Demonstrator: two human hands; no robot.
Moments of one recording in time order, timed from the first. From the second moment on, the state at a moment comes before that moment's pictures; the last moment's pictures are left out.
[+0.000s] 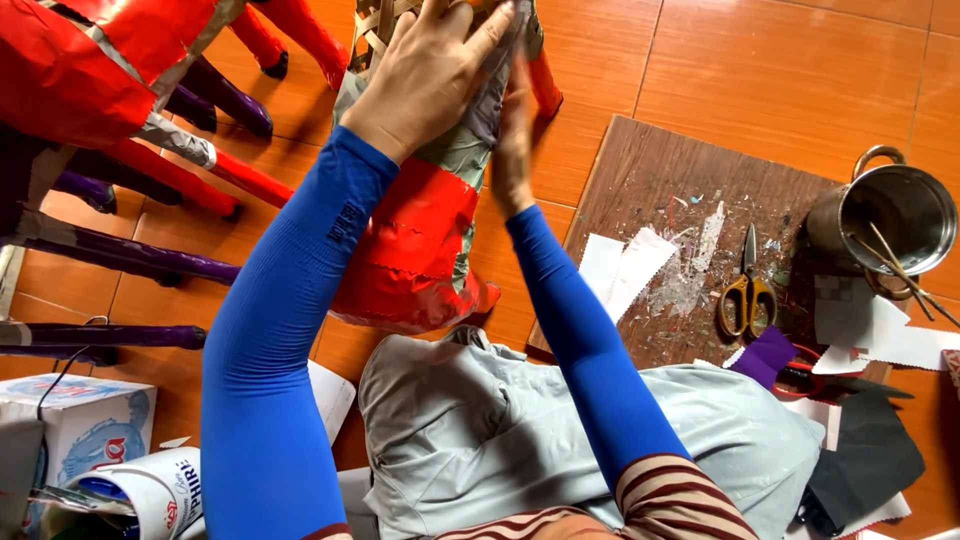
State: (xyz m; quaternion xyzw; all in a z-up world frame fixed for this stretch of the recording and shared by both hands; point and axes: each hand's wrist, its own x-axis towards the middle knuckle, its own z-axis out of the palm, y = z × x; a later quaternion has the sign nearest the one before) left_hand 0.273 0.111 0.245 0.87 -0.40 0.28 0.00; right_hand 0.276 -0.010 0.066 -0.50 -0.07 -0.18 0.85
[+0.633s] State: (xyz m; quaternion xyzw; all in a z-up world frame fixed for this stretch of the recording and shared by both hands) left_hand 0.268 0.121 0.256 0.87 -0.43 0.21 0.11; right_hand 0.300 -0.037 0.116 -0.64 -0.15 -0.30 0.69
